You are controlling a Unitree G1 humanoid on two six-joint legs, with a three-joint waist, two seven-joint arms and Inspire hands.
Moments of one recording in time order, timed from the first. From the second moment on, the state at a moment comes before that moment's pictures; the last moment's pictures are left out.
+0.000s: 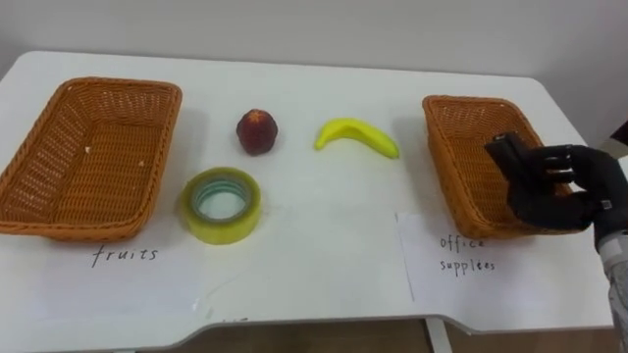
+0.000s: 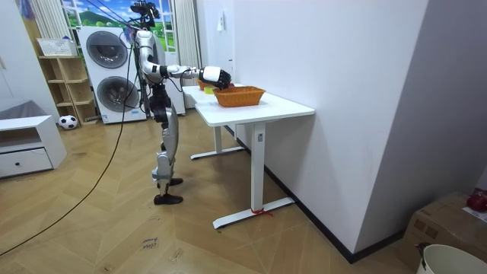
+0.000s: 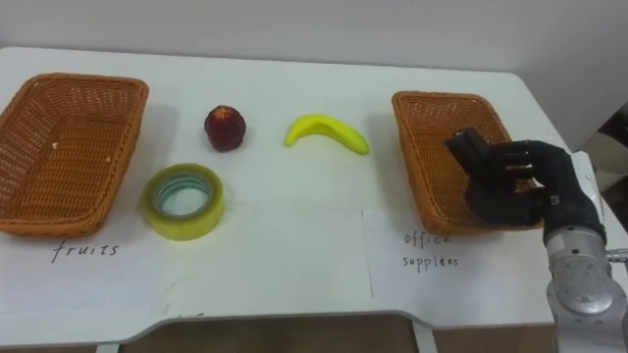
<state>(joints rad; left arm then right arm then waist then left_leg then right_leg) 0.28 0.18 0.23 1.01 0.19 0.09 0.17 0.06 -0.39 -0.27 0.11 -0.24 0.10 0.02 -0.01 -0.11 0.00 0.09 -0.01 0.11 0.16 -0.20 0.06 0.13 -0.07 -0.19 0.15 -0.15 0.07</state>
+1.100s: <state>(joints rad) 0.27 0.18 0.23 1.01 0.19 0.08 0.17 0.06 -0.39 -0.27 0.10 -0.23 0.10 0.02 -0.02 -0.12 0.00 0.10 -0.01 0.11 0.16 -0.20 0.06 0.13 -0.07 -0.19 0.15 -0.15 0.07</state>
